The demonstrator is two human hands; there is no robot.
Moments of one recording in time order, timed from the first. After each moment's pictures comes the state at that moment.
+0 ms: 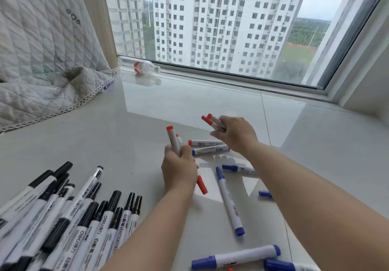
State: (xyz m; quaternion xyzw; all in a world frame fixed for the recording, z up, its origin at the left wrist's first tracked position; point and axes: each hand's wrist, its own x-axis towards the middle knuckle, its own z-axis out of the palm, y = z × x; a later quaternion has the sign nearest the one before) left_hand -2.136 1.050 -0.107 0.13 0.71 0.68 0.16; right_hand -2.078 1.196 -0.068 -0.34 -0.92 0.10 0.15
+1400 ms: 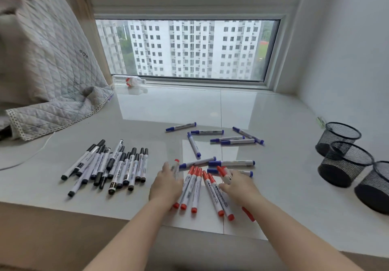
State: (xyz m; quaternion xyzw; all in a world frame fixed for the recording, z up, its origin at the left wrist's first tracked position) left_hand -2.018 0.859 -0.089 0.36 0.88 0.26 0.17; right_hand -1.844 0.945 -0.070 -0.56 -0.77 0.30 0.04
